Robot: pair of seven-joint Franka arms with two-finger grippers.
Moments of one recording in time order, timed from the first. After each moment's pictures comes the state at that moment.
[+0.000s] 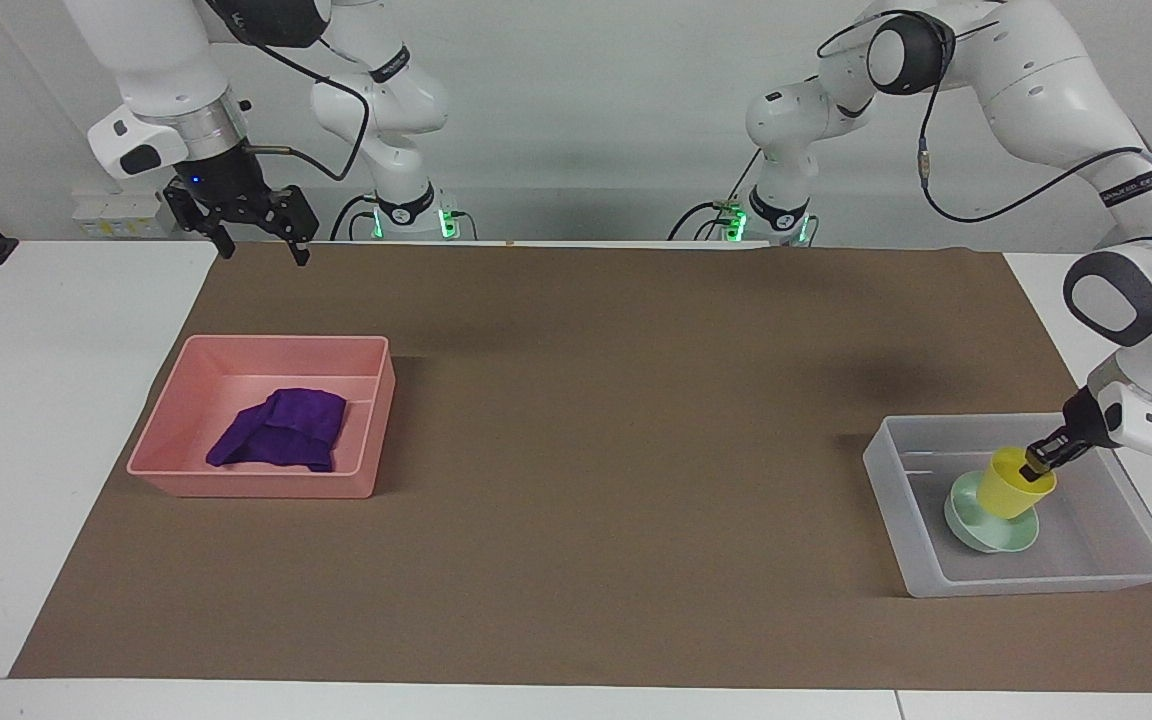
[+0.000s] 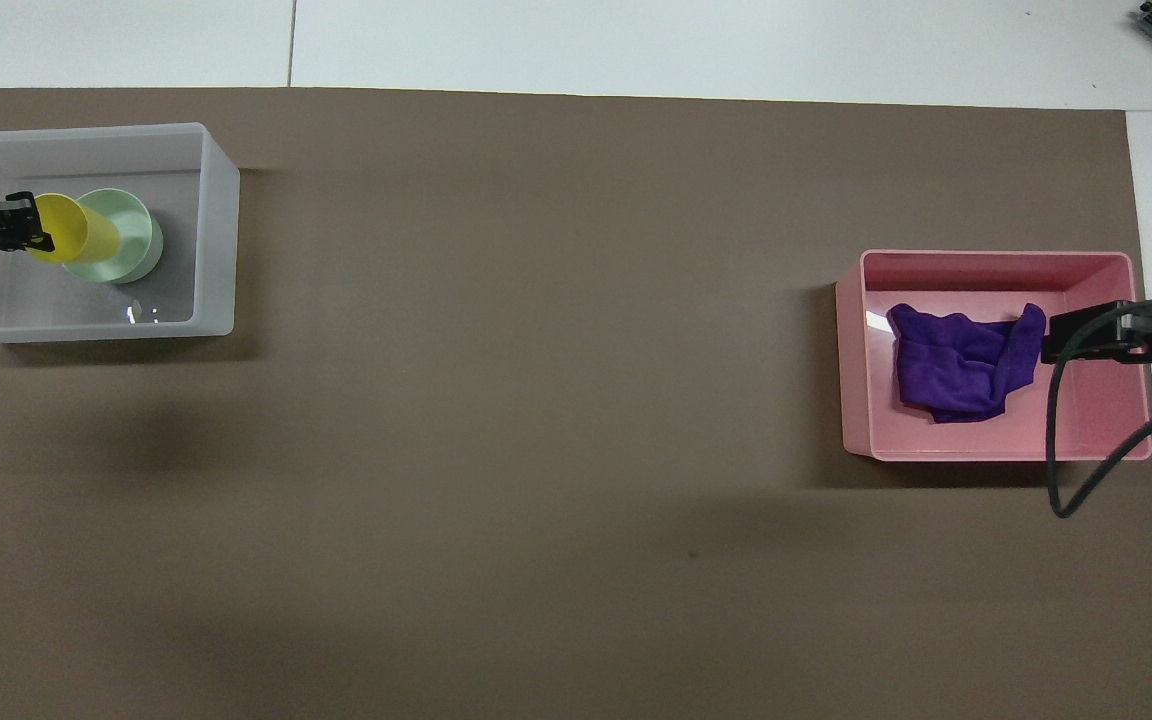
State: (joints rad) left arm 0.26 0.51 -0.04 -1.48 -0.10 2.07 -0.03; right arm 0.02 -0.08 -0.03 -1.66 -0.02 1.58 0.11
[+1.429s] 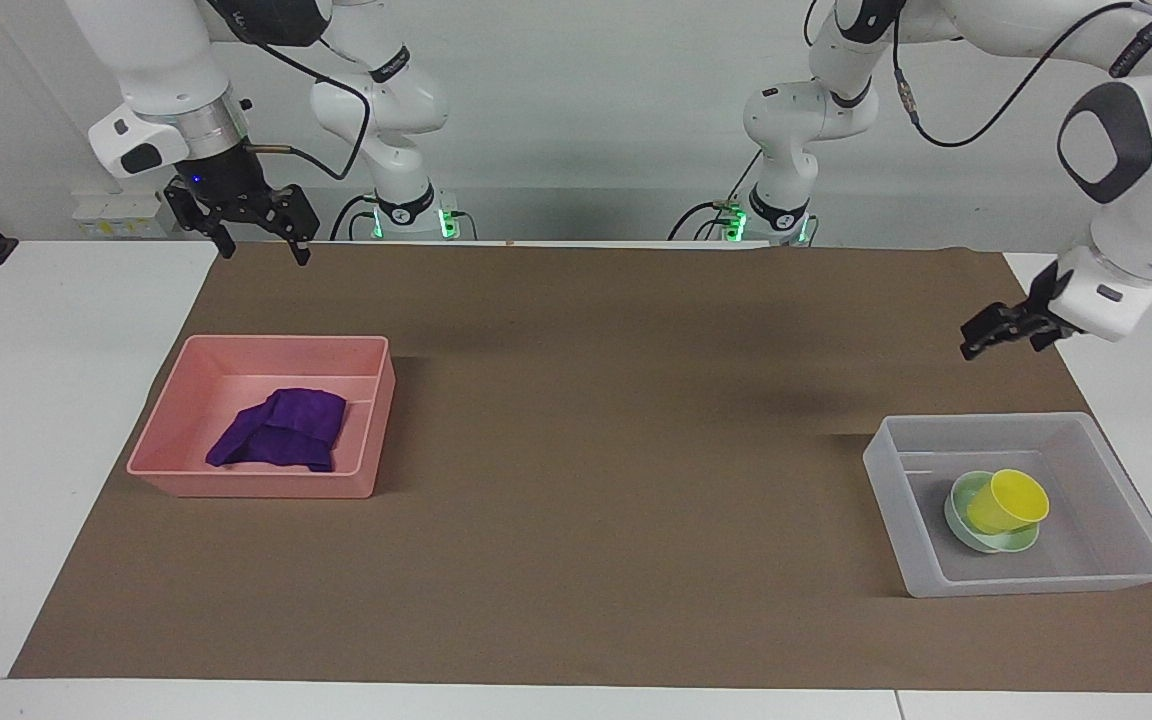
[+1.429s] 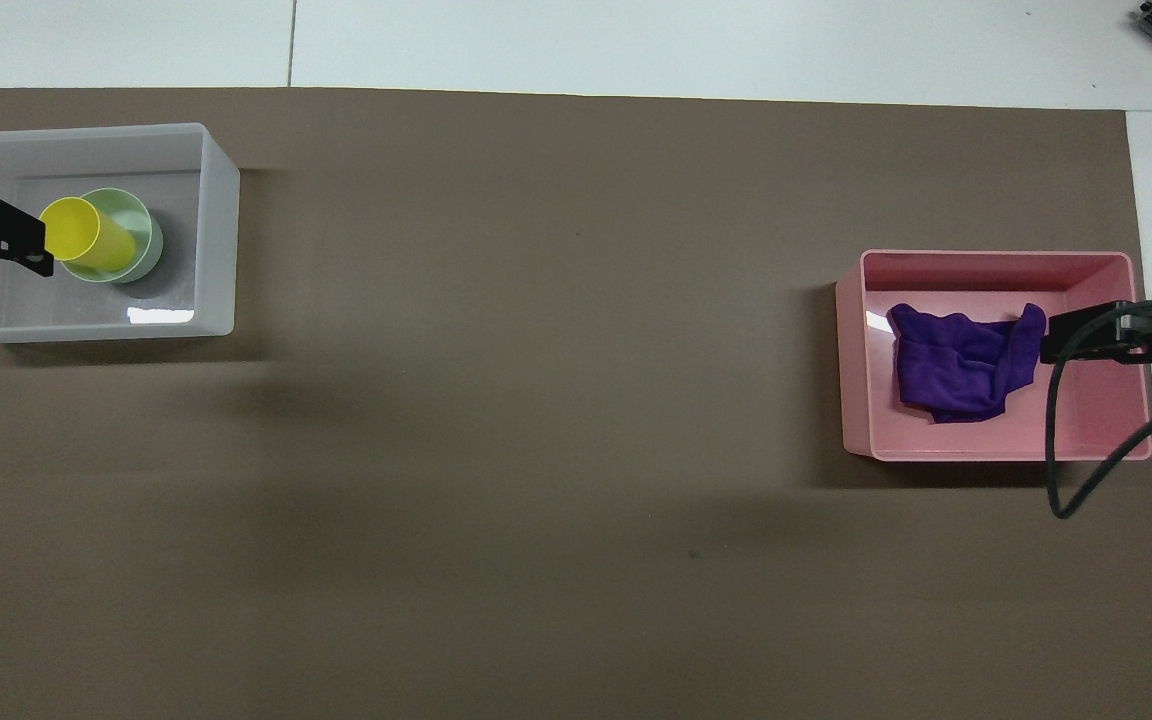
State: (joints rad) left arm 0.06 0.24 -0.06 -1.35 0.04 1.42 -0.06; right arm 0.02 -0.08 -0.03 -1.65 -0.02 1.58 0.10
